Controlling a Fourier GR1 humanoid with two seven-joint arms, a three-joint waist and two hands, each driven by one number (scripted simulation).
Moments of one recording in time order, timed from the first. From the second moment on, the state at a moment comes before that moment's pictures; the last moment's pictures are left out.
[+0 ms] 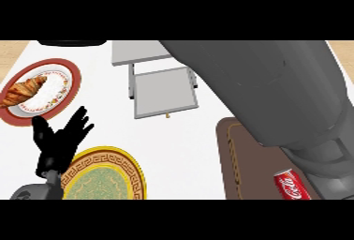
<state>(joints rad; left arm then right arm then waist) -0.06 0.24 0.02 -1.39 0.18 0.05 0.28 -1.61 -0.11 0.18 -0.98 0.47 0.03 0.89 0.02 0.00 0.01</state>
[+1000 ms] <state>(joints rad) -0.07 0.22 0.02 -1.39 0.17 0.03 0.27 -1.68 -0.07 0.11 -0.52 0.58 -0.13 0.52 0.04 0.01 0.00</state>
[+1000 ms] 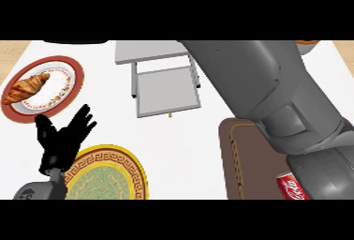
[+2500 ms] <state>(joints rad) -0.06 0.21 0.04 -1.41 0.15 0.02 0.28 -1.72 -0.09 -0.25 -0.47 0.36 -0.46 0.41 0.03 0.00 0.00</state>
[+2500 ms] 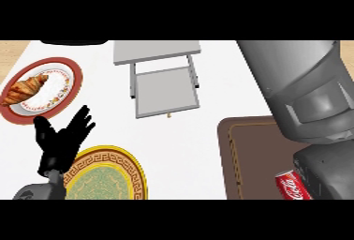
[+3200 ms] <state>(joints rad) -0.04 0.21 0.06 -1.41 0.16 0.02 0.28 -1.61 -0.33 -0.33 -0.58 0.34 -0.54 0.48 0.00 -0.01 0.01</state>
